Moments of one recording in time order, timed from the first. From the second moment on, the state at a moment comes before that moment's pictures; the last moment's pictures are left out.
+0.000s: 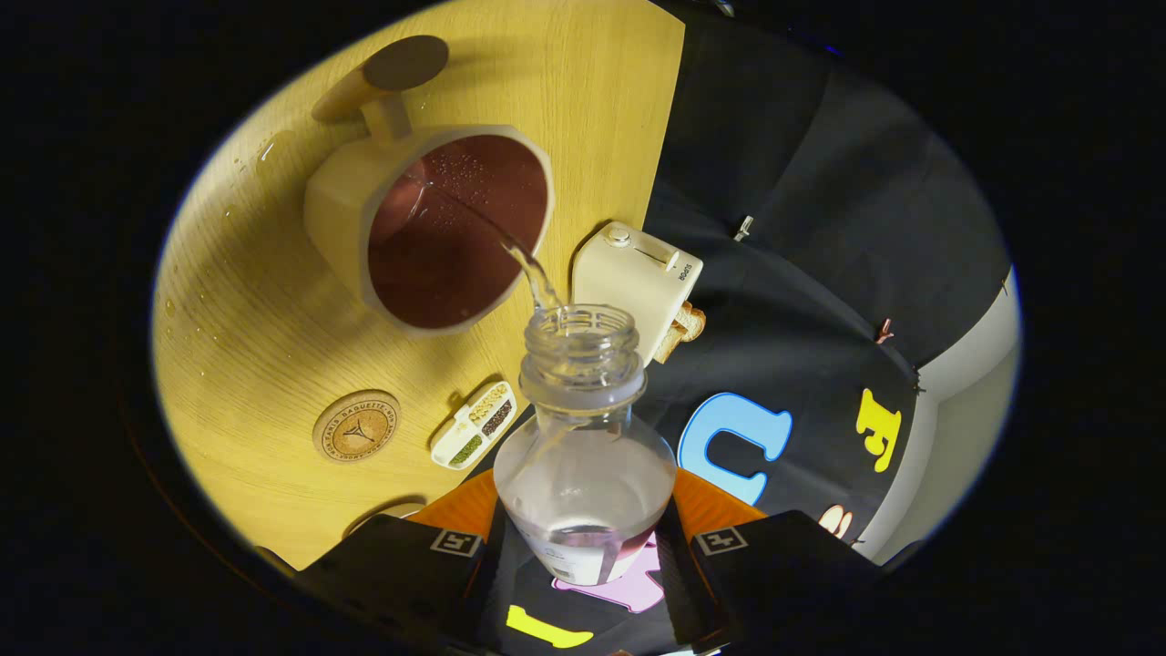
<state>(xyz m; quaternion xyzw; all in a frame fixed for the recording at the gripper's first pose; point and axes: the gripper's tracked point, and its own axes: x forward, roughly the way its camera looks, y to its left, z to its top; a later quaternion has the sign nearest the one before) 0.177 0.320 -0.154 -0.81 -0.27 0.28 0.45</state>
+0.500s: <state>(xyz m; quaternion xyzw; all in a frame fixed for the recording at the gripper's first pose) 0.185 0.318 -0.153 -0.83 -0.28 0.25 0.41</state>
